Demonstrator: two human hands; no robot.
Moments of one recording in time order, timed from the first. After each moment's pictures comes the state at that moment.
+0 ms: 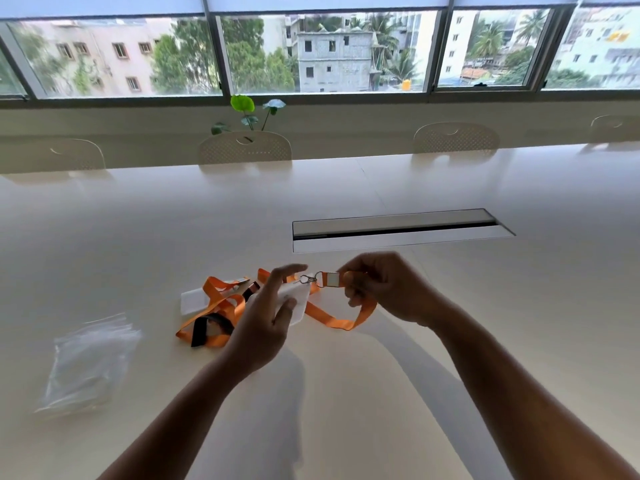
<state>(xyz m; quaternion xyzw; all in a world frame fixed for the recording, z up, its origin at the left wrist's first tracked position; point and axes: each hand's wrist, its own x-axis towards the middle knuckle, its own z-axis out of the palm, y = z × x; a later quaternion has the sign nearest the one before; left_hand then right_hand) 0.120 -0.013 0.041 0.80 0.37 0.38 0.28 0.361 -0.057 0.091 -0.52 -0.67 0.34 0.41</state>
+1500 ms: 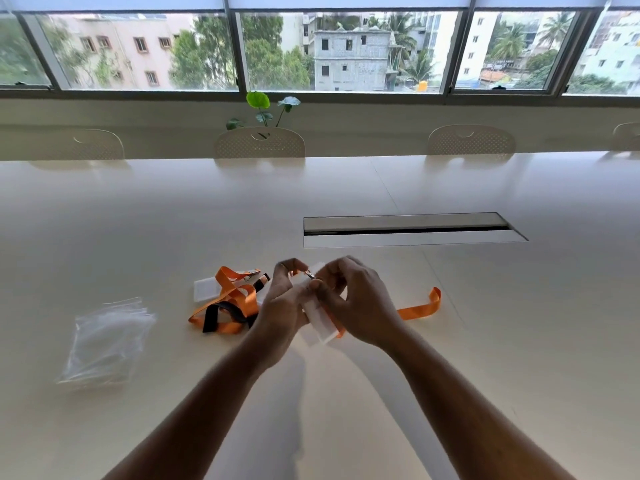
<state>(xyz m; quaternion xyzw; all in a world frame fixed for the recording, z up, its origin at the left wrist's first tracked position) 0.139 -0.031 0.059 0.52 0.30 0.44 0.67 0.294 -0.058 0.067 -0.60 -0.67 0.14 0.42</state>
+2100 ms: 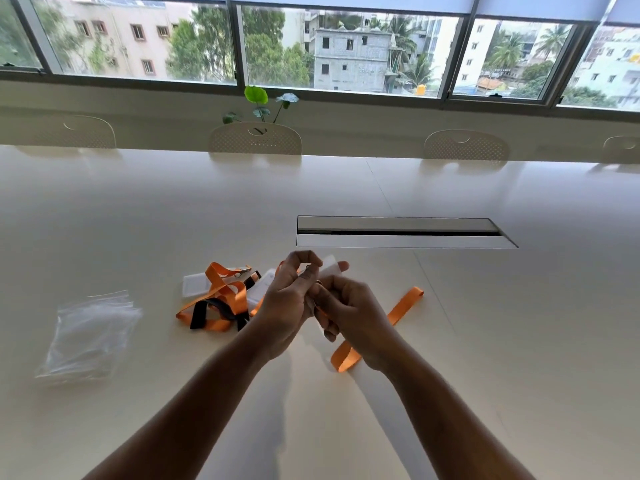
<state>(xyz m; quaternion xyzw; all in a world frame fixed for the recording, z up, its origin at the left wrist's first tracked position) 0.158 -0.040 0.083 0.53 0.28 0.43 0.67 0.294 -0.077 0.056 -0.49 -0.55 0.46 0.49</state>
